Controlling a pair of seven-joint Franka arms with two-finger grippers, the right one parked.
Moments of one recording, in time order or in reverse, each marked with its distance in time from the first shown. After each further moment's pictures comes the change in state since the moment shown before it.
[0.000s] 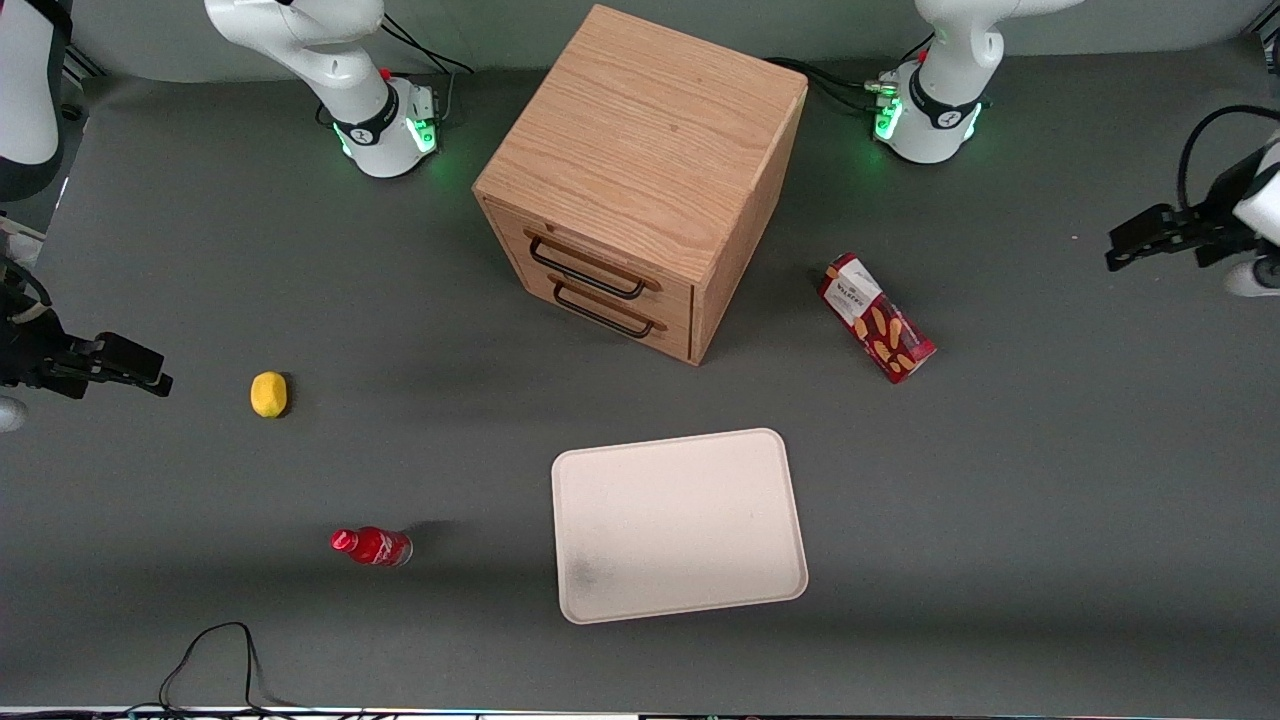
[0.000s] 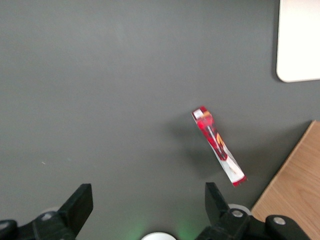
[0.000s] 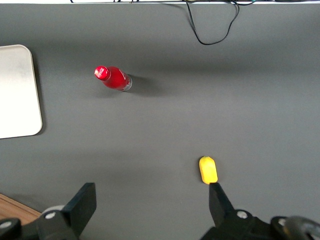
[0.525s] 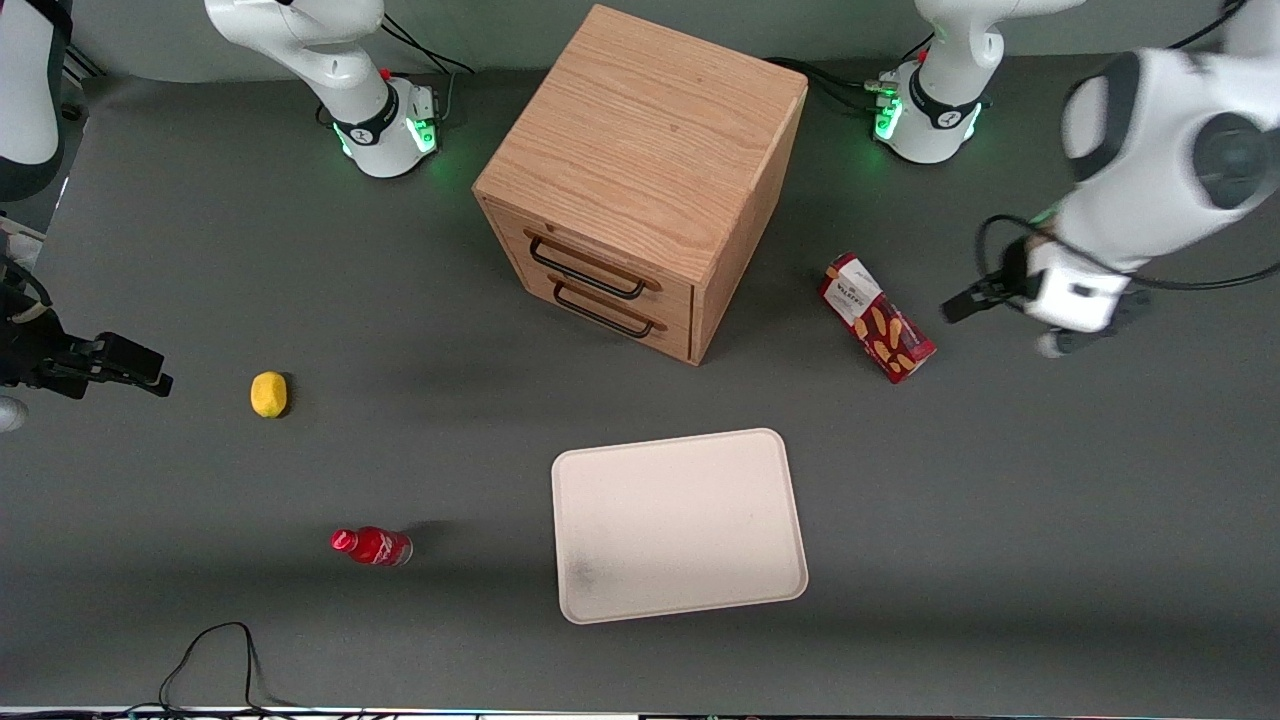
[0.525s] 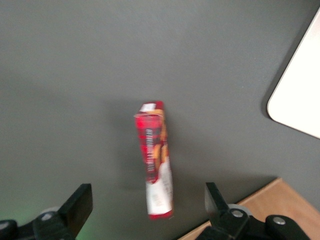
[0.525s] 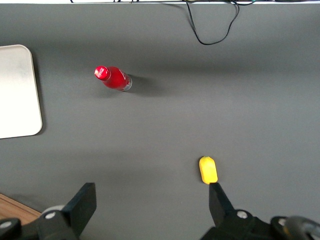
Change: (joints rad) arm -0.031 0.017 -0.227 -0.382 -0.085 0.430 -0.664
